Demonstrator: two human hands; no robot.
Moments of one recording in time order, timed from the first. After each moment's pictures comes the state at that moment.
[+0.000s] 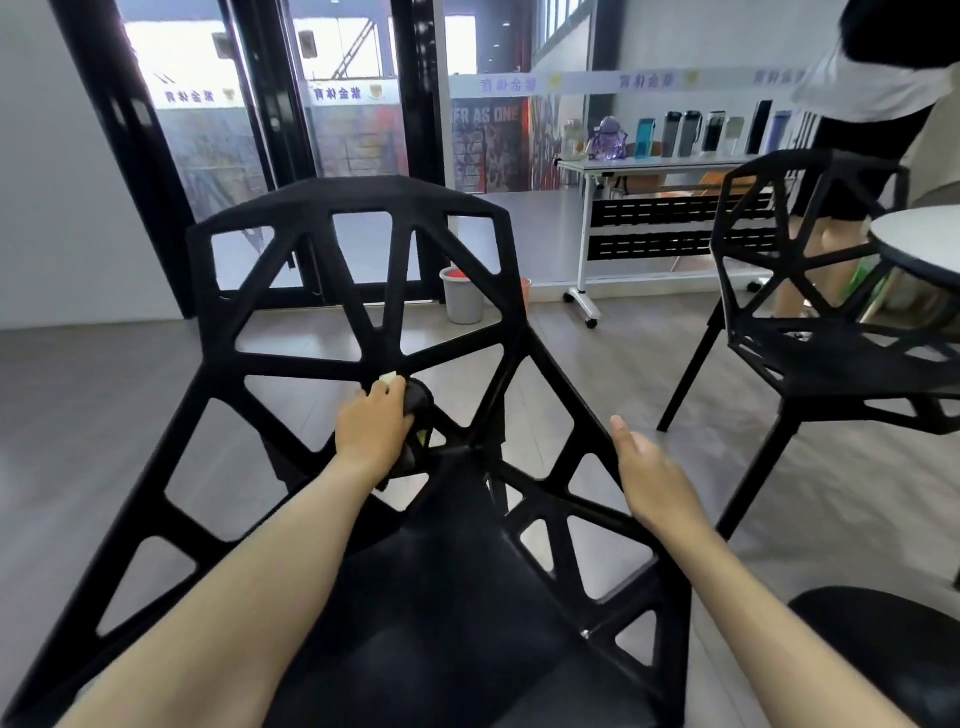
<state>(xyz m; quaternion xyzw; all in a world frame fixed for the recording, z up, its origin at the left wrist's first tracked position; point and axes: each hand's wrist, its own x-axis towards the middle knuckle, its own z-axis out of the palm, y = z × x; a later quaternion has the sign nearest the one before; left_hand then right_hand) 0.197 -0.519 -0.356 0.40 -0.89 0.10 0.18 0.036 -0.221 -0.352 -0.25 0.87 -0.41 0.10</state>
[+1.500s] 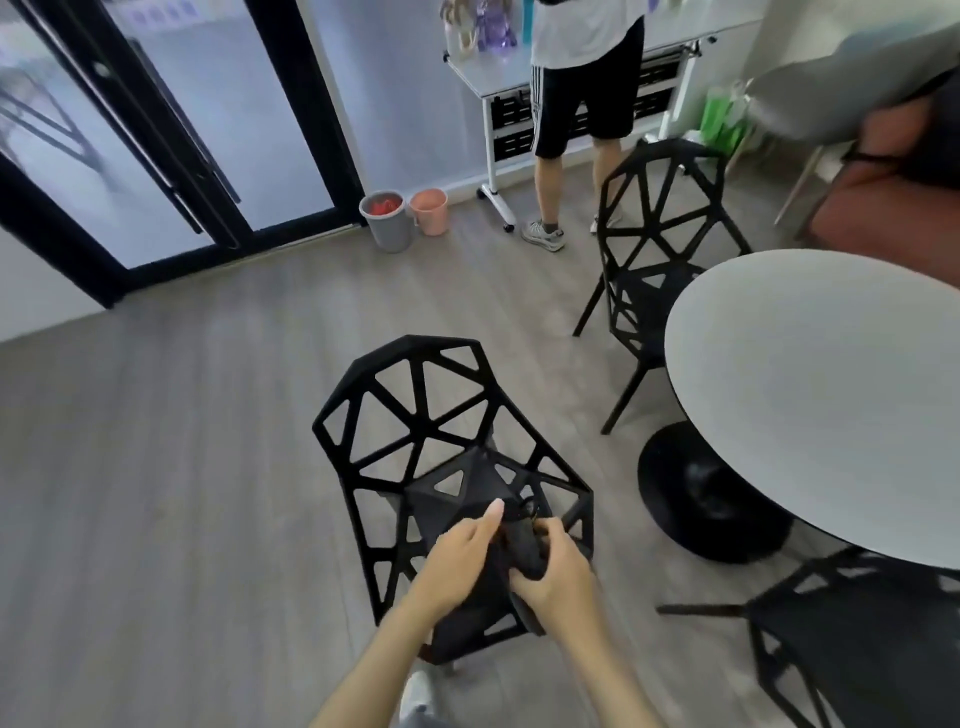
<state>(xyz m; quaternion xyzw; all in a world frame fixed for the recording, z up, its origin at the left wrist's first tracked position) 0.376 -0.323 0.096 0.32 -0.77 -0.54 -0.13 0.323 -0.166 0.068 -0.12 0.87 -0.40 0.28</state>
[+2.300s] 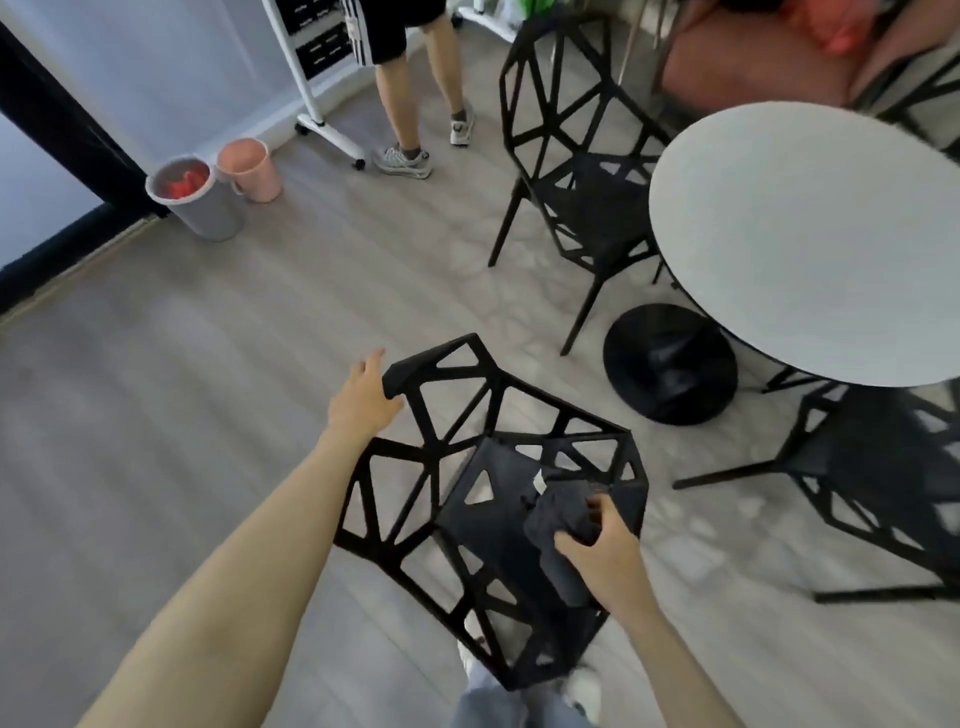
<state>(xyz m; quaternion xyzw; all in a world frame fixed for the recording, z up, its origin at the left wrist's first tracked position) 0.120 -0.702 0.004 0.13 -0.95 -0.22 -0.17 0.301 -0.379 0.028 0.23 0.83 -0.45 0.23</state>
